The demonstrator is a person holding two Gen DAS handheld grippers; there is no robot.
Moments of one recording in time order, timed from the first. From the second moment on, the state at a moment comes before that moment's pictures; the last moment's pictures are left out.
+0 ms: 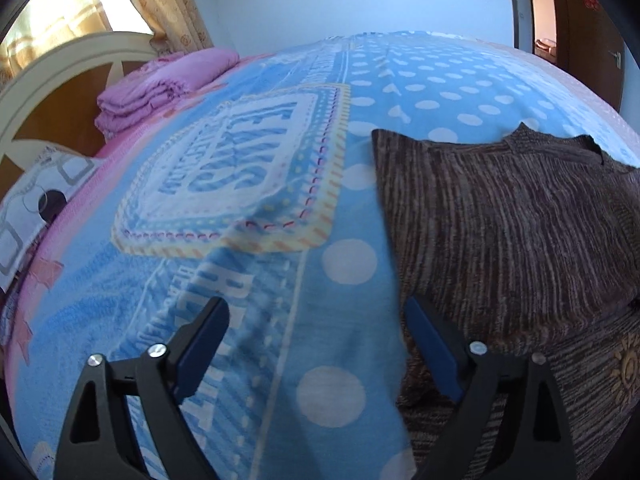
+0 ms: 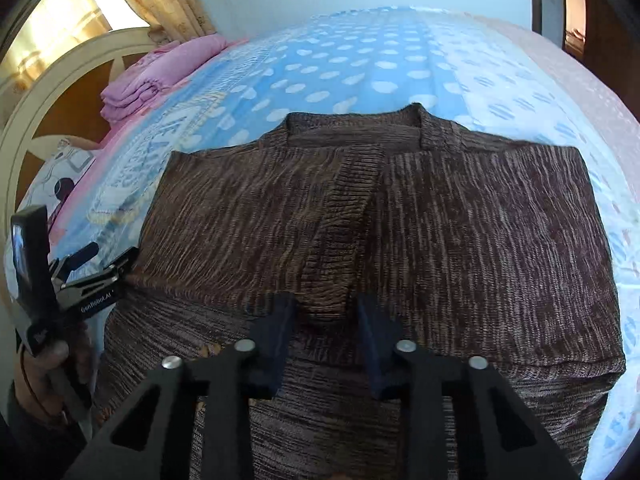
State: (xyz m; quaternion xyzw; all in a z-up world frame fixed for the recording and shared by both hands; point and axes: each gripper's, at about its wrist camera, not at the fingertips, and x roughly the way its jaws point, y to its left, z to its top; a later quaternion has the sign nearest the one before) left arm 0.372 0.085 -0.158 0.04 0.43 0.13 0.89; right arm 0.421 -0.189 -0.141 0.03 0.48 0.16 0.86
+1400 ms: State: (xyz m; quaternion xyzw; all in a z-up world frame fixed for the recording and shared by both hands) left arm 0.381 0.060 -0.124 0.05 0.39 0.18 0.90; right arm 0.336 -0.299 -0.116 0.04 0.38 0.12 0.92
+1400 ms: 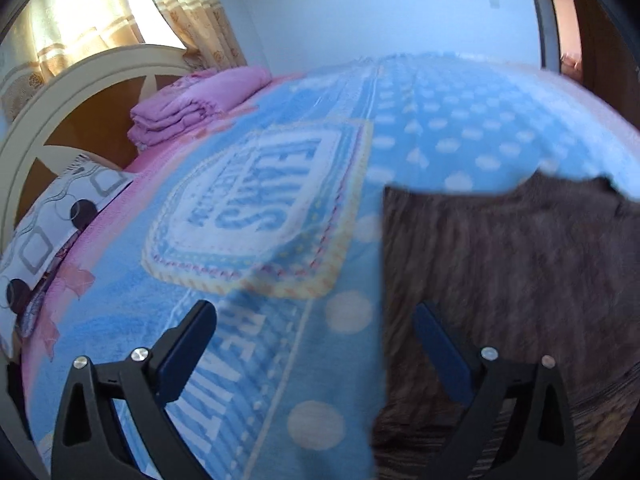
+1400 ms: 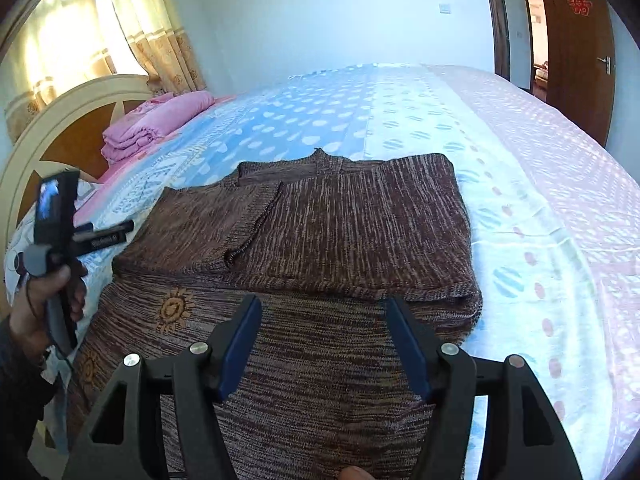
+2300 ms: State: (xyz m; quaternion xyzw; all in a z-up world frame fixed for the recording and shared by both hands) left arm 0.368 0.078 -0.147 0.07 0.41 0.19 0.89; right arm 0.274 -0.351 -0.120 0.06 0.40 0.06 0.91
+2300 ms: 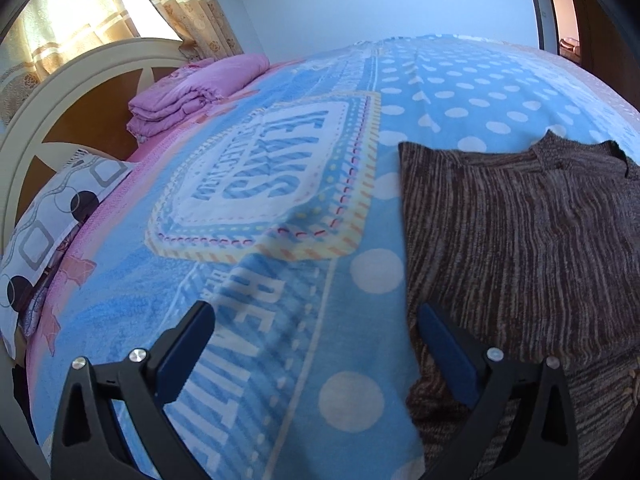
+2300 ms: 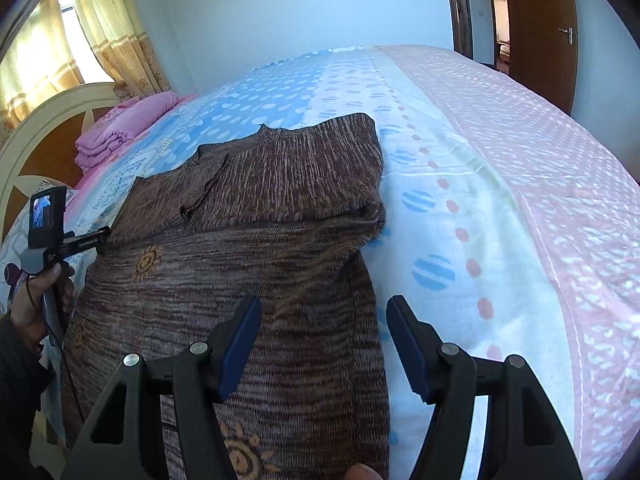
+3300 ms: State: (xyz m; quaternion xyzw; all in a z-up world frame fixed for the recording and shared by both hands) left arm 0.227 0.048 -0.120 0.07 0.38 0.08 0.92; right arm 0.219 -0.334 -0.144 0.03 0.44 0.06 0.90
